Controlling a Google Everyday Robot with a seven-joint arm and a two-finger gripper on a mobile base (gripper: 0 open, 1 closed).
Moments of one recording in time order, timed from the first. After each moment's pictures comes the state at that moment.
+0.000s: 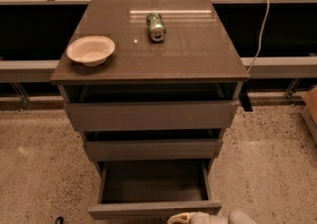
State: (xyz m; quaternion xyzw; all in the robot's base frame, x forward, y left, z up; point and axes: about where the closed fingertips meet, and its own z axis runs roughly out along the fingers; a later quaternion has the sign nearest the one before) arm 0.375 -0.071 0.266 -0.50 0.59 0.41 0.49
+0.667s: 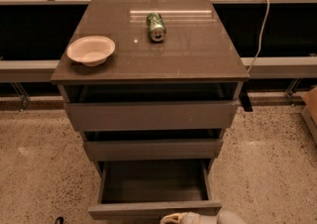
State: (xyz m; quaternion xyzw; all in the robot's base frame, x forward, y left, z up) arm 0.385 -0.042 0.230 -0.53 0.61 0.36 0.47
